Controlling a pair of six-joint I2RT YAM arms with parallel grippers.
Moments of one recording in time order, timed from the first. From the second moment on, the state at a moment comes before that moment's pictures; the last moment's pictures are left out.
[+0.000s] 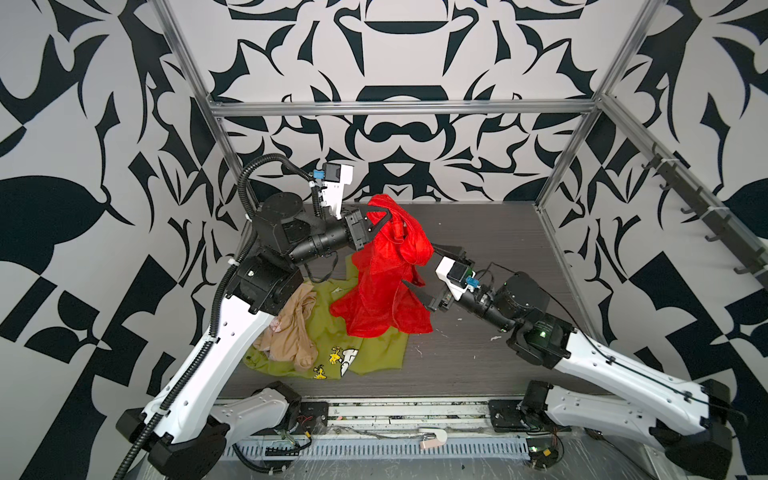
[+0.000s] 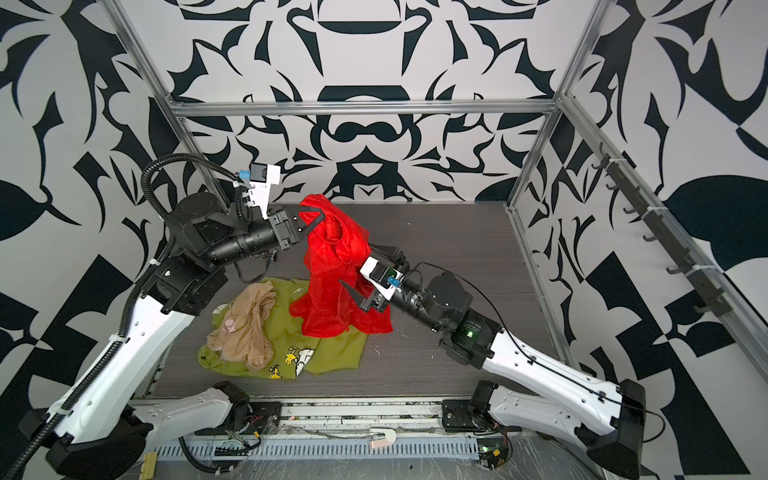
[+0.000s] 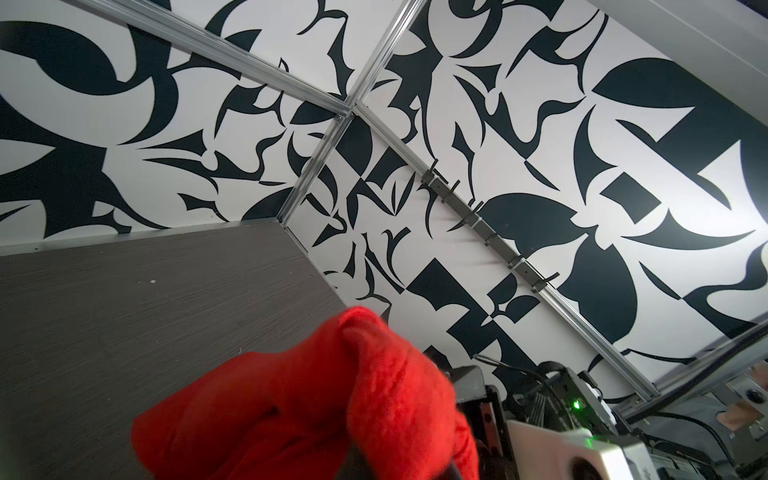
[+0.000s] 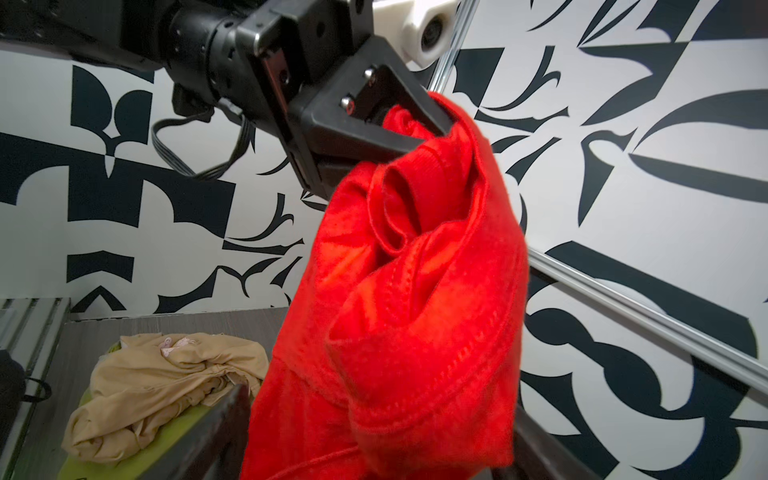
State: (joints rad) left arm -0.59 1.13 1.45 -0.28 0.54 -0.65; right arm 0.97 0.94 0.89 0.20 -0.03 -0.38
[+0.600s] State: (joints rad) left arm -0.68 1.20 1.57 -0.27 0.50 -0.64; right arm 0.96 1.12 1.09 0.21 -0.07 -0.45
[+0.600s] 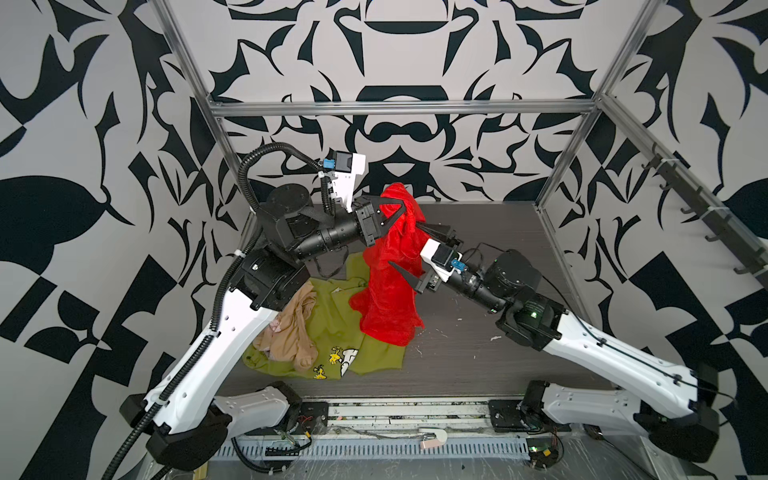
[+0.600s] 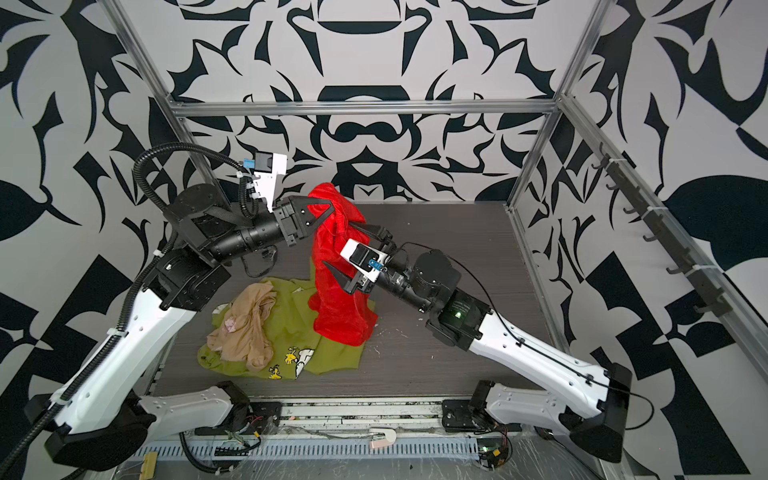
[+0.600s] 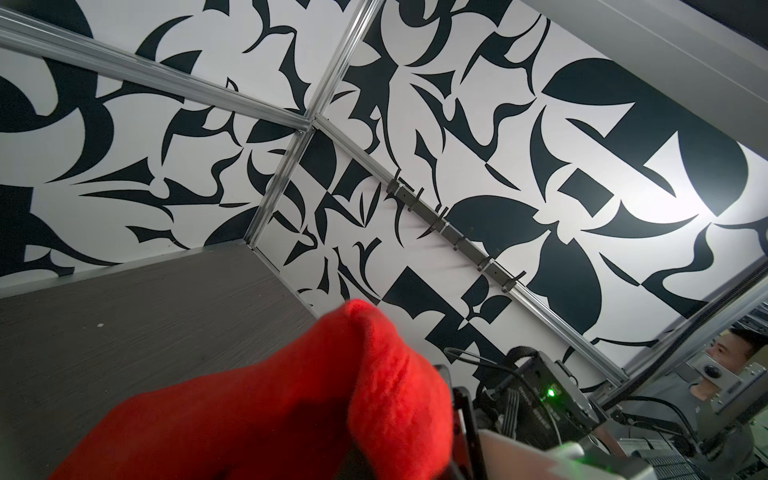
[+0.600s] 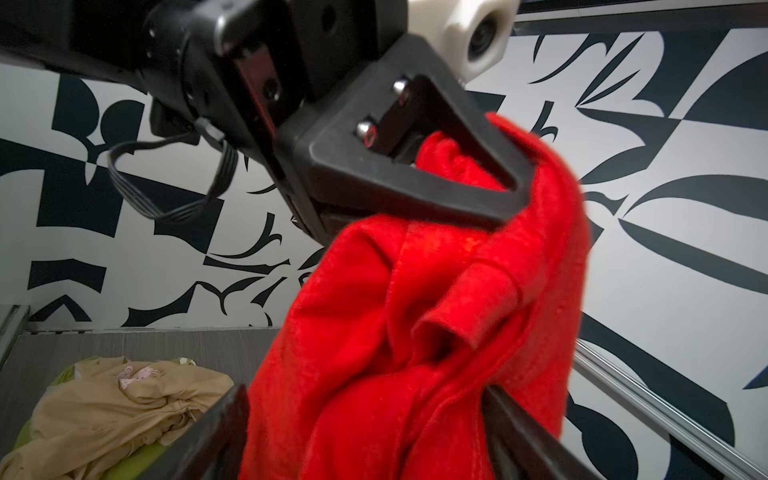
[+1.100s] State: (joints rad) left arm -0.74 1.24 1.57 -0.23 0.49 -0.63; right arm 0.96 1.16 1.09 0.30 -0.03 -0.41
